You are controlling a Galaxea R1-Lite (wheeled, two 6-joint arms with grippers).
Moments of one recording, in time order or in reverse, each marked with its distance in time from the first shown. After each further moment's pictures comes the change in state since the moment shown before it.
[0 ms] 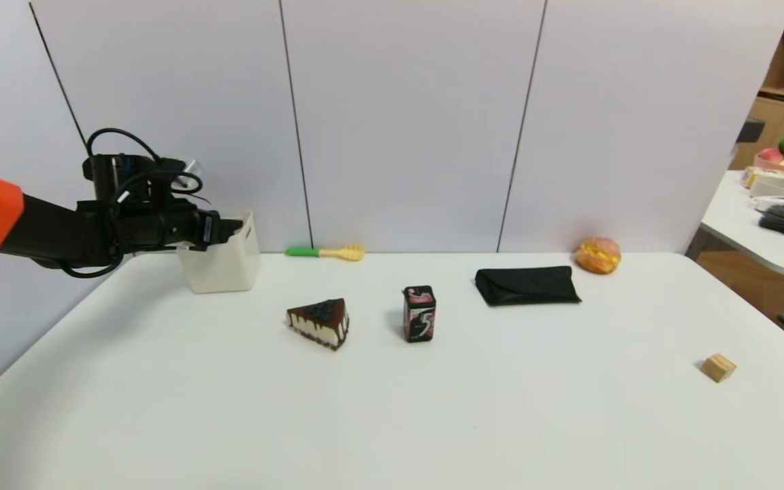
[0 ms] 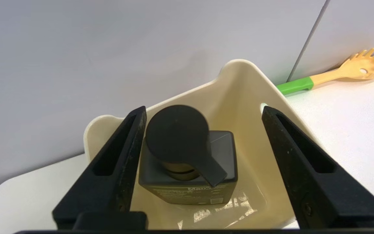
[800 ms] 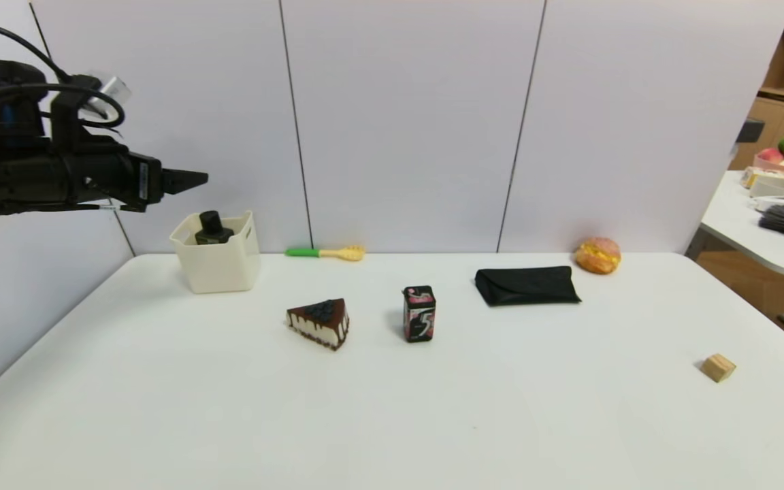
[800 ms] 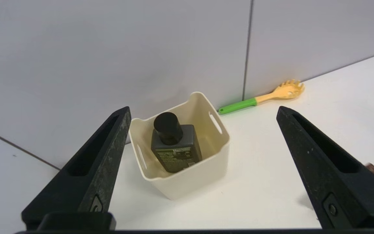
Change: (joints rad) left arm -0.001 -0.477 0.172 0.195 0.000 0.010; right arm 0.000 0.000 0.000 0.000 0.000 0.000
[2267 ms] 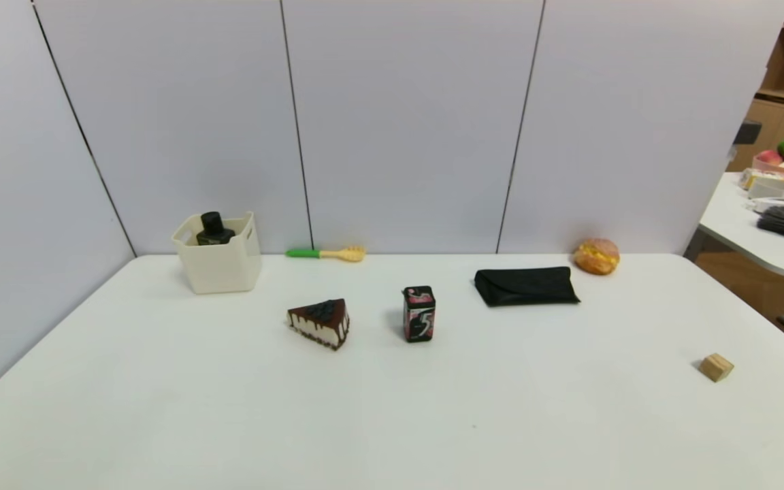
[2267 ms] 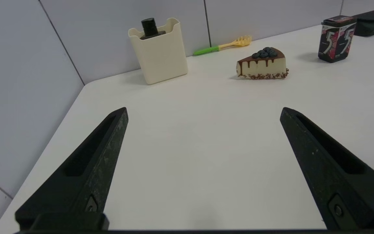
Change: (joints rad) left arm -0.103 -1.613 1.250 0.034 0.240 -0.089; right arm 0.000 0.000 0.000 0.000 0.000 0.000
